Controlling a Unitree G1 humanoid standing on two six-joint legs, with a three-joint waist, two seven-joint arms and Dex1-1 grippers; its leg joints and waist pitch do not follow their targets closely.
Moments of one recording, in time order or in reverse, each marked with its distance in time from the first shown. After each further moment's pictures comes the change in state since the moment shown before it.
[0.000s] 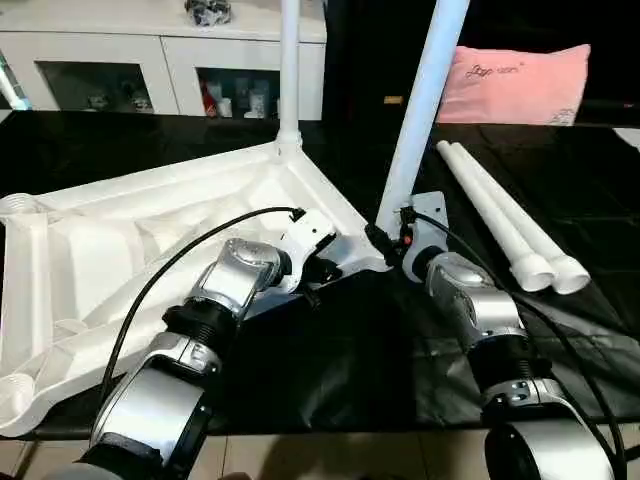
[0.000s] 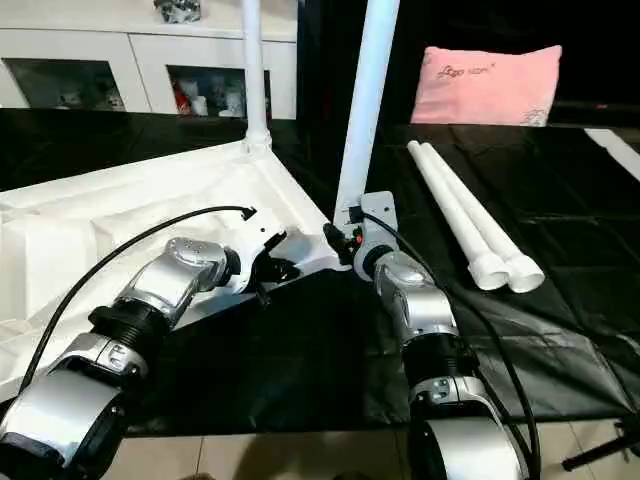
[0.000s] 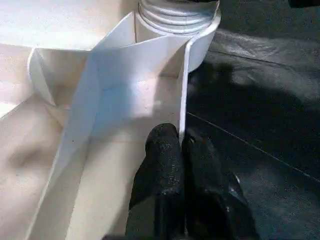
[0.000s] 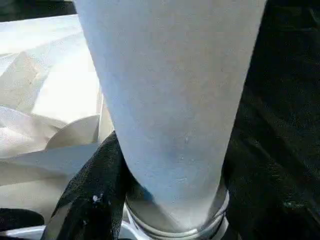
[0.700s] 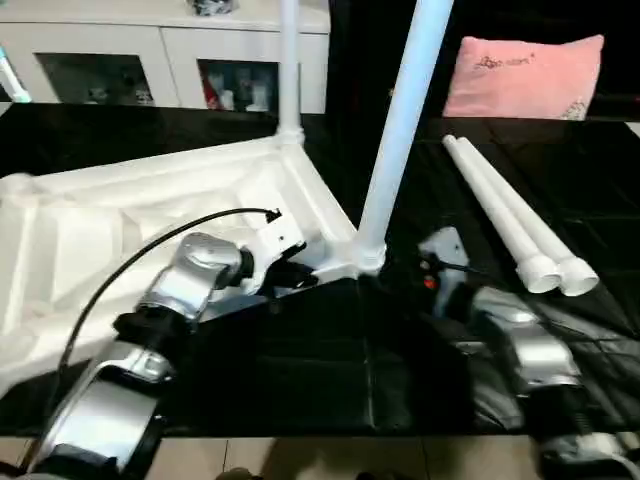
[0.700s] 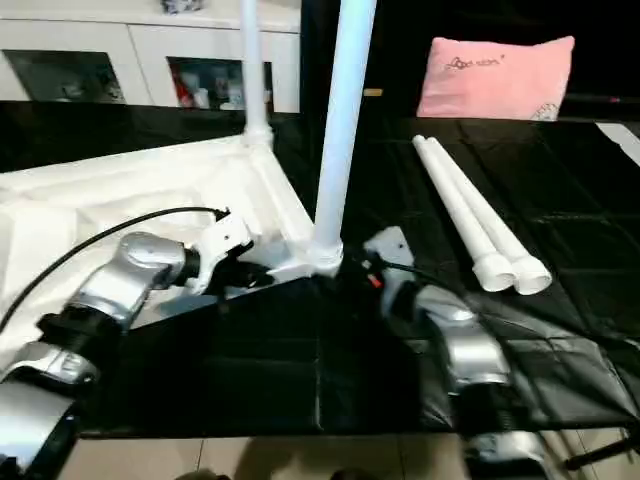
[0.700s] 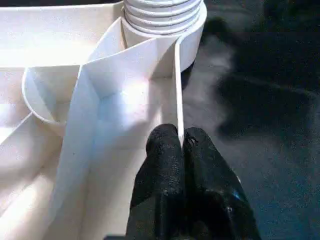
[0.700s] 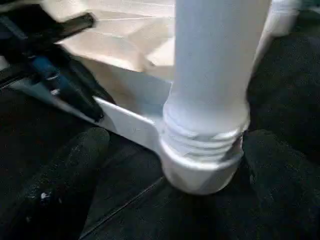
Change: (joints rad) left arm 0.076 0.218 -0.061 -0.071 -0.020 -0.250 -0.319; right arm 0.237 -0.267 0.109 -0.233 0.097 -0.142 0.605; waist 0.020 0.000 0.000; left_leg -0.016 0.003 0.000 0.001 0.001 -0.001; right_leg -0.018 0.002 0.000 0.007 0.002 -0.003
